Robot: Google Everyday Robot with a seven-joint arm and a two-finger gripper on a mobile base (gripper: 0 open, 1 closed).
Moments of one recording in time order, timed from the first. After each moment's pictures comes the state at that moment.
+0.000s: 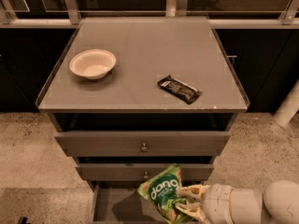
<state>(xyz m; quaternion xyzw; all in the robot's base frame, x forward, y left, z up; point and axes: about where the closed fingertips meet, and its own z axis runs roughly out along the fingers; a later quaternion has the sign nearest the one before) 0.336 -0.103 0.640 -0.55 0.71 0.21 0.38</state>
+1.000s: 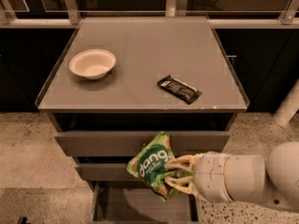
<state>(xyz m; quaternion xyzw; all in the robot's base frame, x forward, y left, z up) 0.358 -0.067 0.761 -0.64 0.64 0.13 0.41</state>
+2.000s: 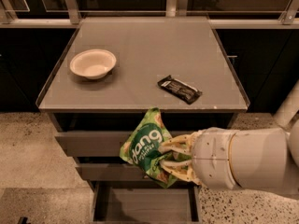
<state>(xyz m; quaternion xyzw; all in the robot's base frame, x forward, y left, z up) 0.349 -0.050 0.863 -0.70 0.58 0.04 0.42</state>
